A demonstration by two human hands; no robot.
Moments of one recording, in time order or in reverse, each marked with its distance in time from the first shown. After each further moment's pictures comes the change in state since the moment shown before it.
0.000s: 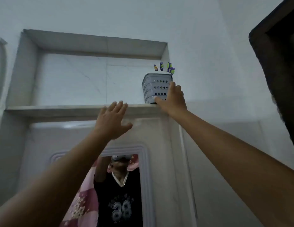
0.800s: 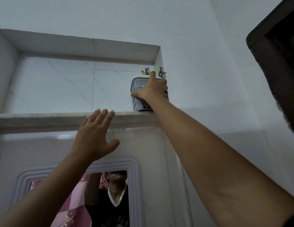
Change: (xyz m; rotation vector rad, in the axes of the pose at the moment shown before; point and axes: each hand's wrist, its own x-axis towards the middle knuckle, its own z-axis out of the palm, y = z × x) left_hand 0.003 0.001 0.030 -0.017 0.206 0.003; right_hand 0.074 -0.043 0.020 0.007 -0.073 0.222
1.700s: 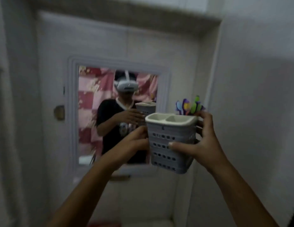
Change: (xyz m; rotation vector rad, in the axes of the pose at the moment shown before) left_hand -0.277 0.077 -0.013 -1.663 -0.746 -0.624; right_hand -0.369 0.204 -0.003 0.624 -0.510 -0.099
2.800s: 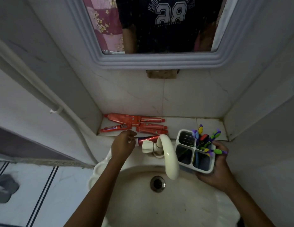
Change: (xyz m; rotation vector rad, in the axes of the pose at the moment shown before) left_hand -0.215 -0.370 -0.039 0.785 0.417 -0.789; right_hand -0.322 0.256 0.126 0.041 -0.423 0.600
